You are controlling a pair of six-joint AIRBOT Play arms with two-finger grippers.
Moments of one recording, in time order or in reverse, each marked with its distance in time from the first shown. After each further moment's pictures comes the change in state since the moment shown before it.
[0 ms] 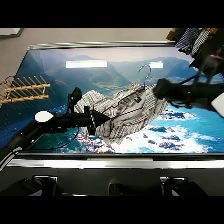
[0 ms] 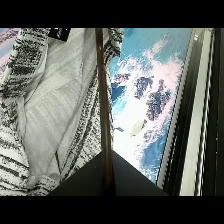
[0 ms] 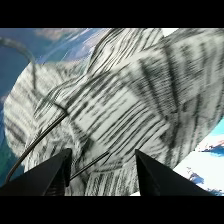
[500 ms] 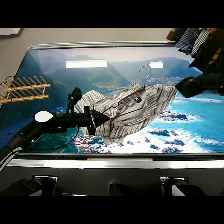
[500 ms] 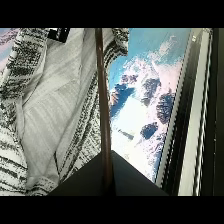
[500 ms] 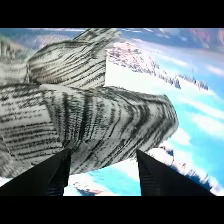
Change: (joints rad) left arm 0.000 0.000 0.000 -0.005 -0.005 0.002; right arm -0.378 -0.101 0.100 0.331 0.103 -1.226
